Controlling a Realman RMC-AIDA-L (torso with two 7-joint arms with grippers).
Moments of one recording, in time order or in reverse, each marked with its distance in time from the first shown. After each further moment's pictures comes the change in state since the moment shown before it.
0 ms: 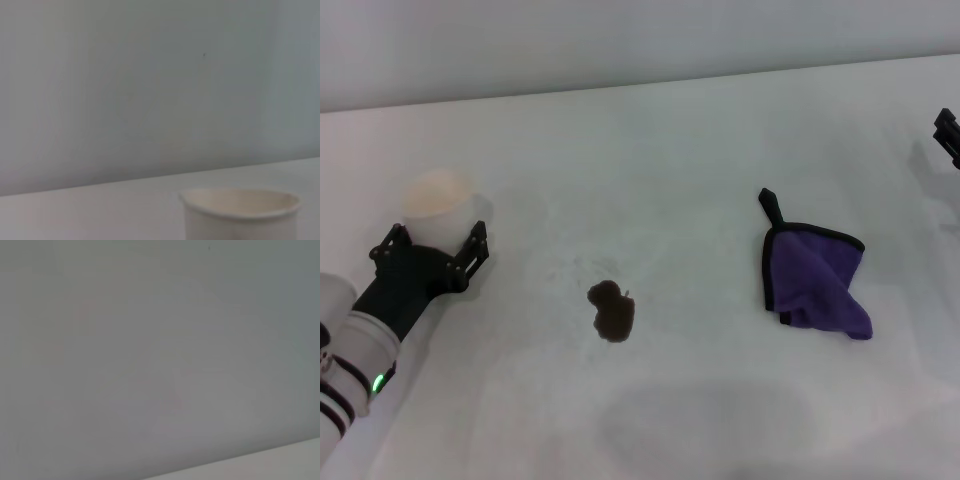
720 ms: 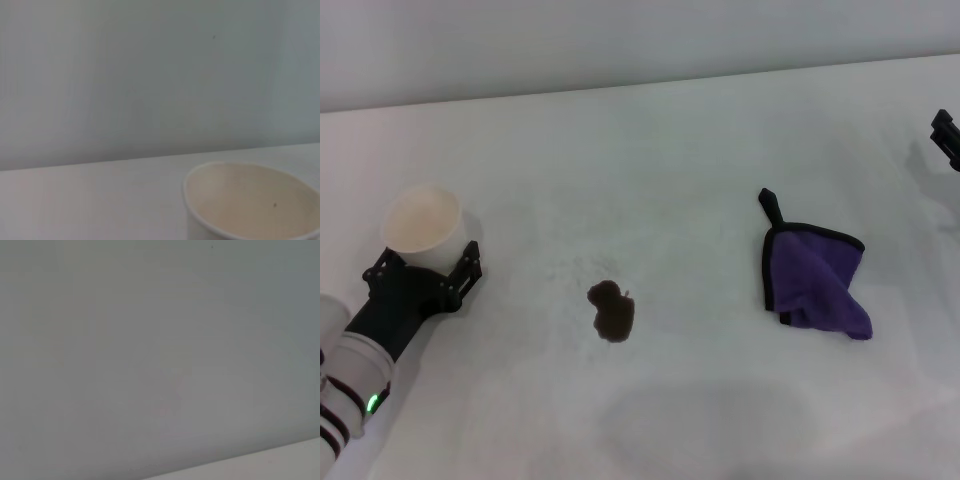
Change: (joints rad) left arm 0.039 0.000 0.000 0.007 0.002 -0.010 0.000; right arm 0.001 0.003 0.000 0.003 -0.003 0.003 0.000
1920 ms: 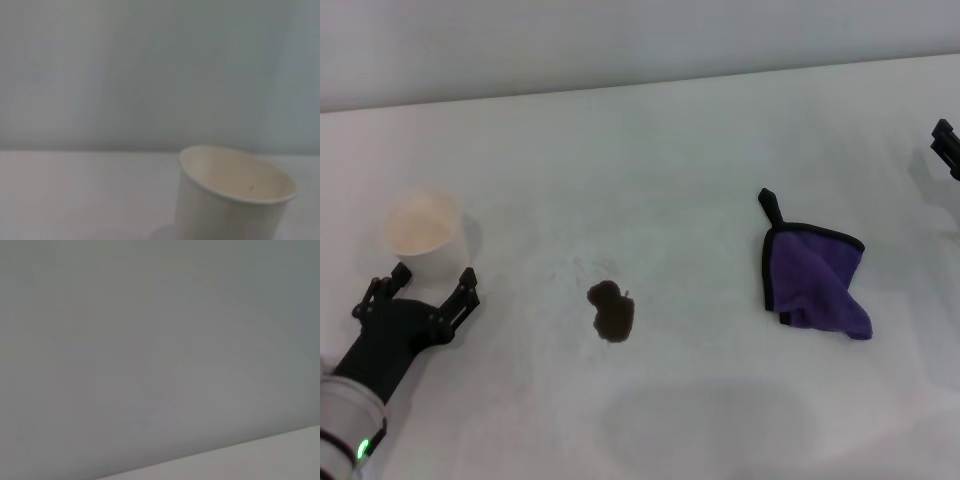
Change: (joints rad) left arm 0.106 0.006 0.005 0.045 0.029 0.086 -0.028; right arm -0.010 0.003 0.000 0.008 0.000 0.000 0.000
